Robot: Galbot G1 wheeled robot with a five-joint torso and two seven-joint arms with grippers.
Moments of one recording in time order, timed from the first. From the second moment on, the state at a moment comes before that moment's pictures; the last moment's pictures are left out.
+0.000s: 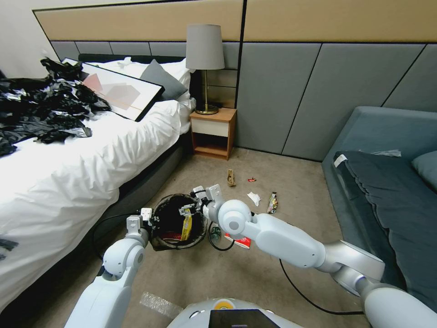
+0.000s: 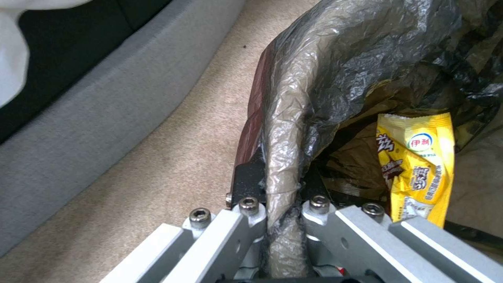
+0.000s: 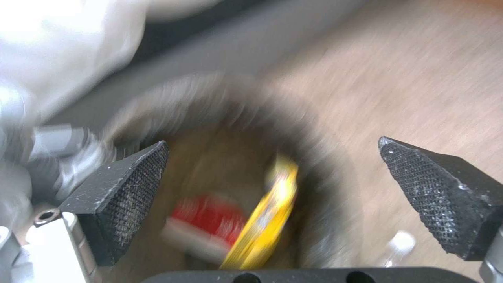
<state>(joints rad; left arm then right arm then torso) 1.37 -1.17 -0.59 -2.09 -0.46 0.74 -0.24 -0.40 1.09 -0.46 2.00 1.29 -0.63 0.69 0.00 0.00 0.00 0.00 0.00</state>
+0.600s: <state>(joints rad) 1.39 -1.18 -0.60 -2.12 -0.45 0.74 -0.23 -0.89 0.95 0.27 2.04 0.53 -0.40 0.44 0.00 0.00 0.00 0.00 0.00</state>
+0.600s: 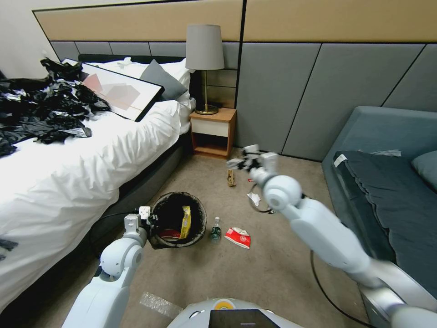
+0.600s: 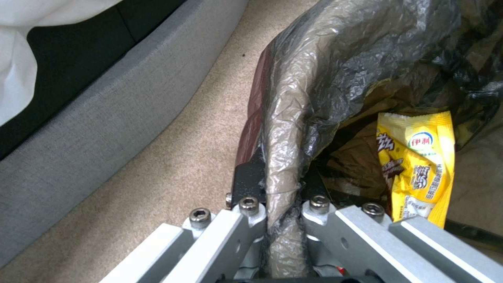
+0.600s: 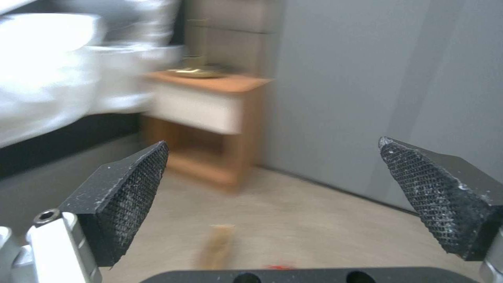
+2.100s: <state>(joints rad) 1.44 -1.17 -0.63 -2.18 -0.45 0.74 -0.24 -0.74 0.91 0.03 1.66 0.60 -0.44 0.19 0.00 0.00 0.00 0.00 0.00</state>
